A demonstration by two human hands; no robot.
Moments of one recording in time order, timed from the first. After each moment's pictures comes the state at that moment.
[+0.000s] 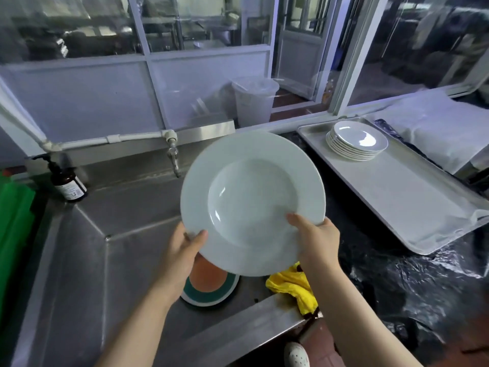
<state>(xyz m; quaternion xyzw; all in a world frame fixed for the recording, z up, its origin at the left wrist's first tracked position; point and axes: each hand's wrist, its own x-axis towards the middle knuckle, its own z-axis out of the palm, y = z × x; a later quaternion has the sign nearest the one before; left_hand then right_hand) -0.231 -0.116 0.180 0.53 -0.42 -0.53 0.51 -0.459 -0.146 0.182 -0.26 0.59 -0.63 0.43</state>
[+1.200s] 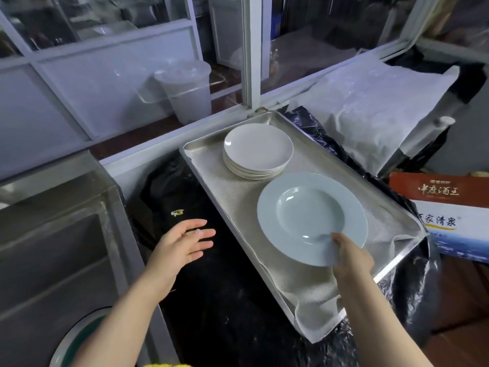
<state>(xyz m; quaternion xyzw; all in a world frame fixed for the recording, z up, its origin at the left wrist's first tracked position) -0.553 -0.342 0.164 0.57 -0.49 -0.57 0.33 -0.869 -0.304 0.086 0.10 0.71 -0.59 0.37</state>
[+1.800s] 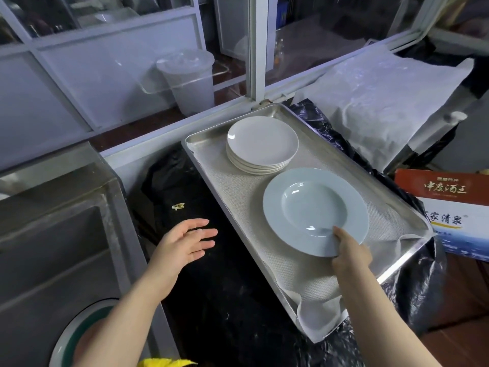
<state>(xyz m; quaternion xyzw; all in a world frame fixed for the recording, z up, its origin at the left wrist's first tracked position) -0.552 -0.341 0.158 0.58 -0.48 -0.58 0.31 -0.869 -0.323 0.077 0.15 0.70 -0.59 0.37</state>
